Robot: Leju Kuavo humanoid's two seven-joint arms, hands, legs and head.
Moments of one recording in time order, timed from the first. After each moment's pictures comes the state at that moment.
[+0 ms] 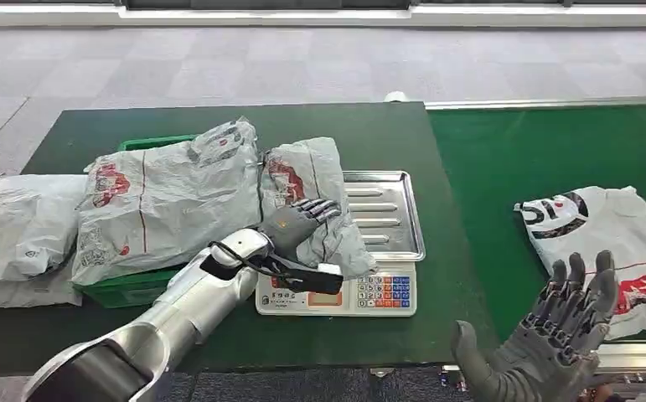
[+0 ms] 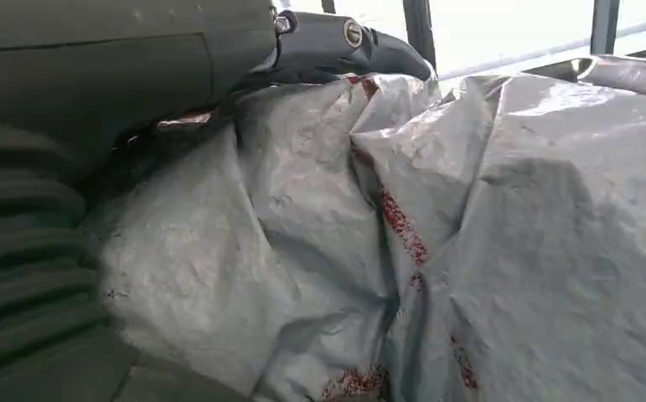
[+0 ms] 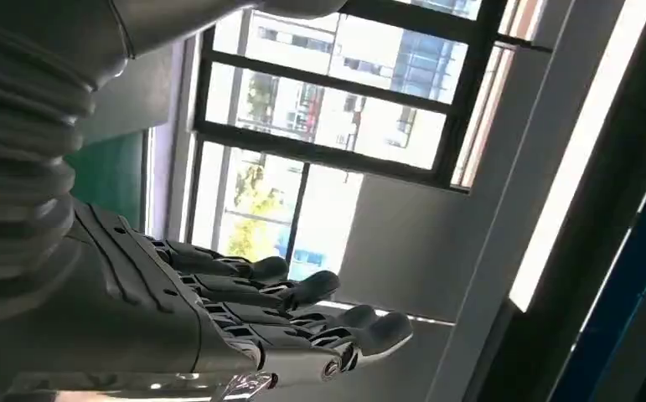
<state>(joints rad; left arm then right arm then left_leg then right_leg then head) -0.76 -0.12 -0.63 -0.48 -1.12 -0.01 -0.31 0.30 0.10 0.44 -2.05 0.46 -0.70 -0.70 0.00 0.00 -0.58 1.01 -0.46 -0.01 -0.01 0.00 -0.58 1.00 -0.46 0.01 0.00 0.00</state>
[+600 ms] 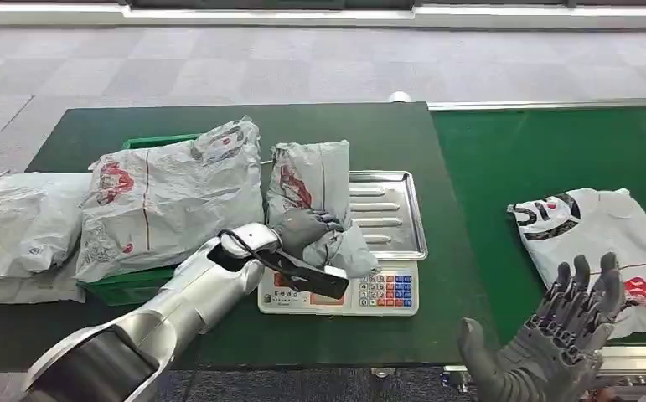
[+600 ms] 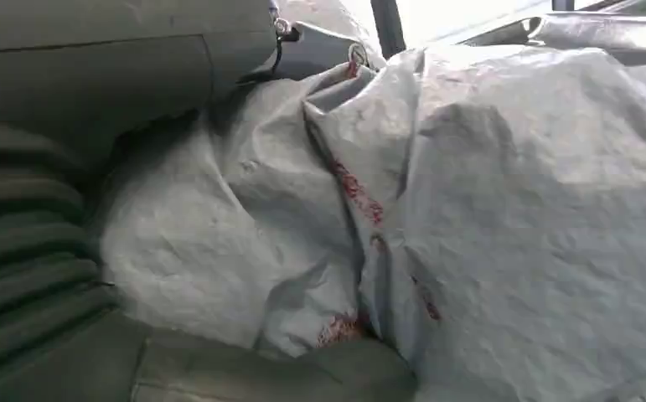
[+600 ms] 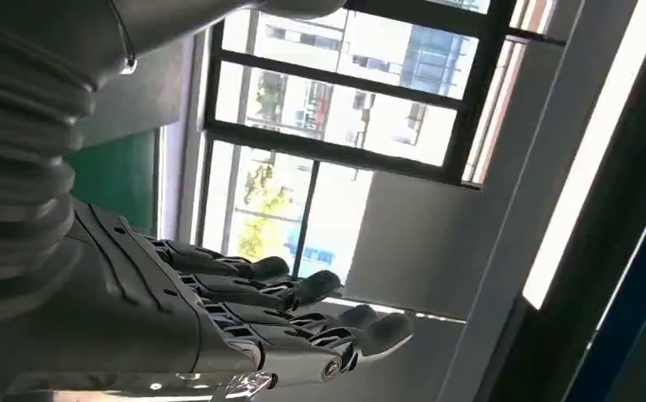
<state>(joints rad) -0.82 -0.15 -0.70 -0.43 -1.07 -0.08 -0.34 0.30 0.09 0.42 -2.04 0.43 -0.70 -0.70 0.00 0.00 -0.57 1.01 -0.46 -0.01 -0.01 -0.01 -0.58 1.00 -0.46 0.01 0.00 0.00</state>
